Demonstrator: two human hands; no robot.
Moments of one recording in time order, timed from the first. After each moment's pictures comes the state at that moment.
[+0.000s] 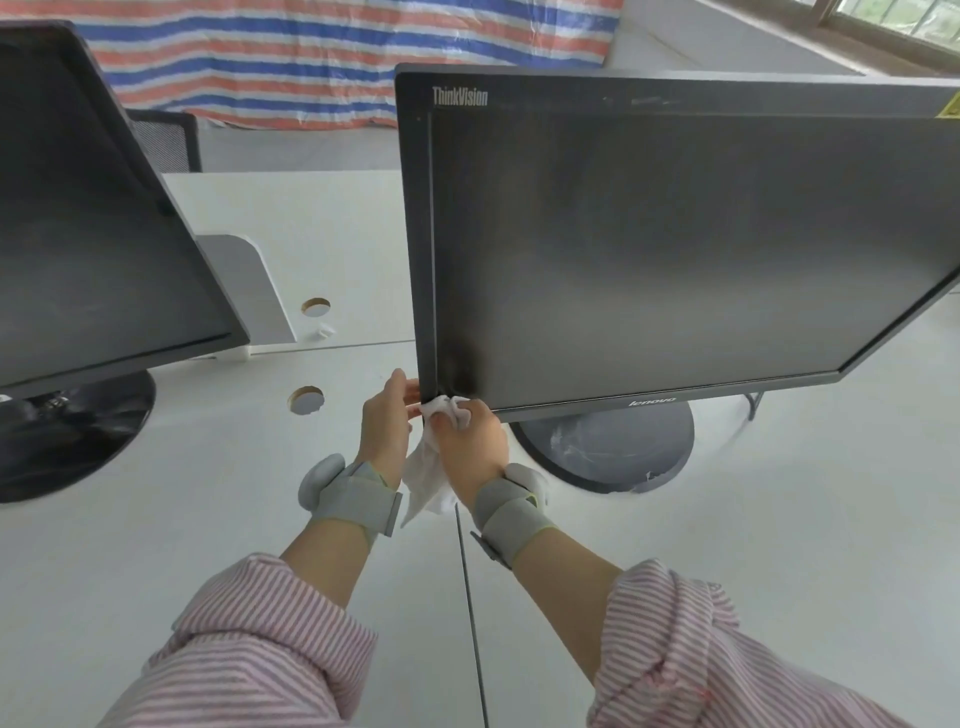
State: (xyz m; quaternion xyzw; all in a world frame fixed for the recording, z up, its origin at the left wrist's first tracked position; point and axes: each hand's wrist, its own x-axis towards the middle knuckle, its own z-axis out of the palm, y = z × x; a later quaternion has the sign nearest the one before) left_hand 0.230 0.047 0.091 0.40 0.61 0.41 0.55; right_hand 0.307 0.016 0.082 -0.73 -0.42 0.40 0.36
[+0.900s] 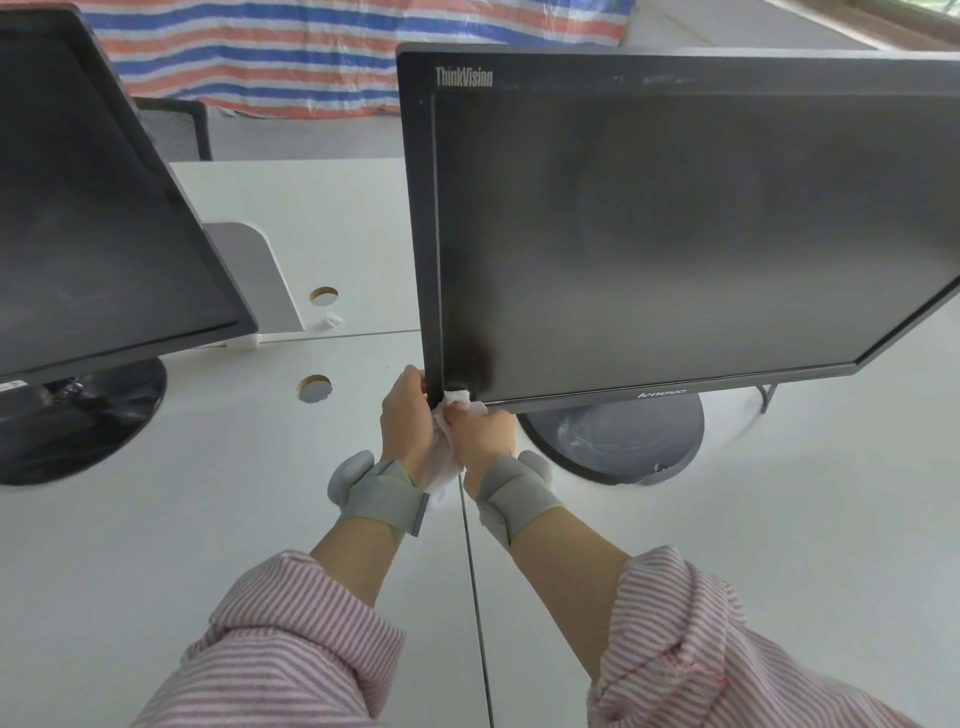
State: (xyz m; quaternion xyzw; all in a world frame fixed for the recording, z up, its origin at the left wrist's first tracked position) left_hand 0.248 0.045 0.081 0.32 0.66 0.44 0.53; right_hand 0.304 0.027 0.075 -0.74 -0.21 0.50 0.39
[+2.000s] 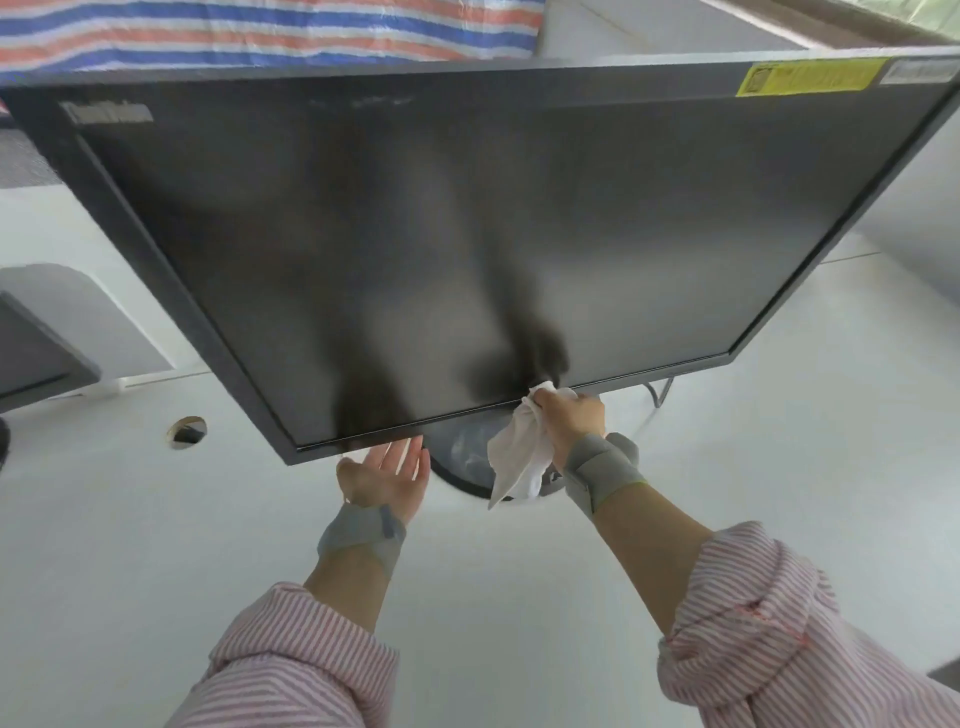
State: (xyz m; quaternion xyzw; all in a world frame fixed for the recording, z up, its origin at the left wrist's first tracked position) left_hand 0.346 0.031 0.037 -0.10 0.42 0.52 0.74; right_hand 0.529 0.017 0.084 -0.82 -0.17 0.38 0.40
